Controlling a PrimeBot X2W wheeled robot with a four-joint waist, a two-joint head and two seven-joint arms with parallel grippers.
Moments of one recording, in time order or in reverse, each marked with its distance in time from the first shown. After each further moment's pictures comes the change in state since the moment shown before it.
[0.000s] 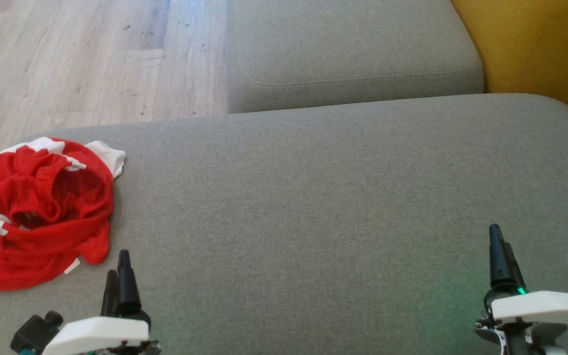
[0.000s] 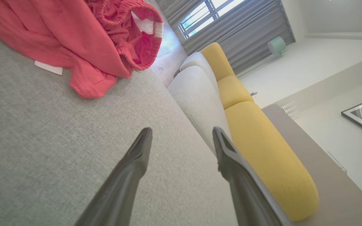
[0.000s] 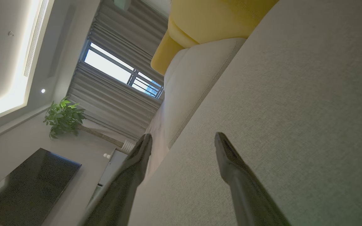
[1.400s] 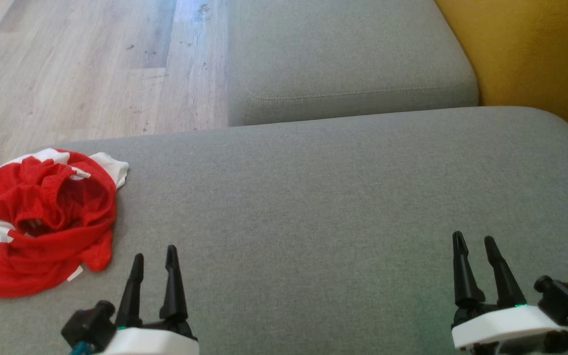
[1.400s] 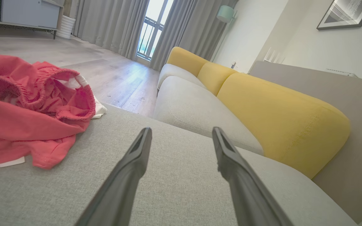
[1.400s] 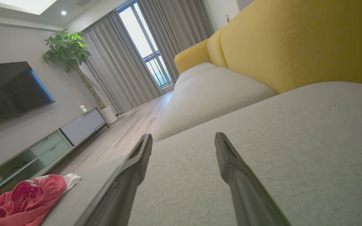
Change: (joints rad) left arm 0.048 0.002 -0.123 -0.096 0.558 0.056 -0.116; right arm 0.065 0.000 0.087 -0.096 -0.559 0.000 -0.117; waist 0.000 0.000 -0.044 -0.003
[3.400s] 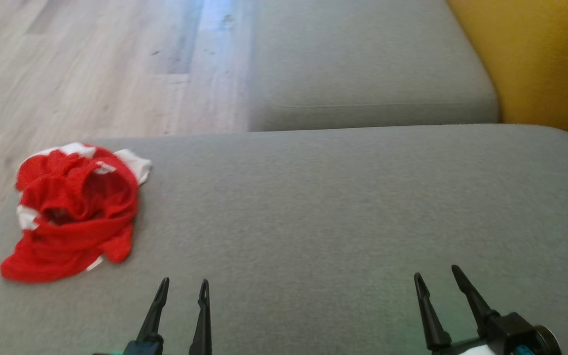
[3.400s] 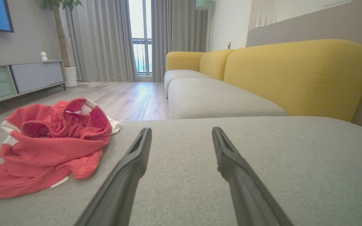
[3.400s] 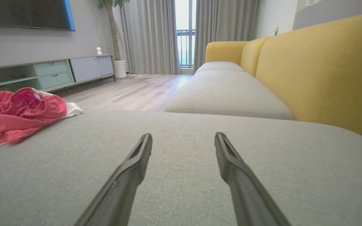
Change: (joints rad) left arm 0.075 0.005 -0.069 0.050 0.404 0.076 -0.108; right arm 0.084 0.000 0.069 0.041 -0.432 0.000 -0.108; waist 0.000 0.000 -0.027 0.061
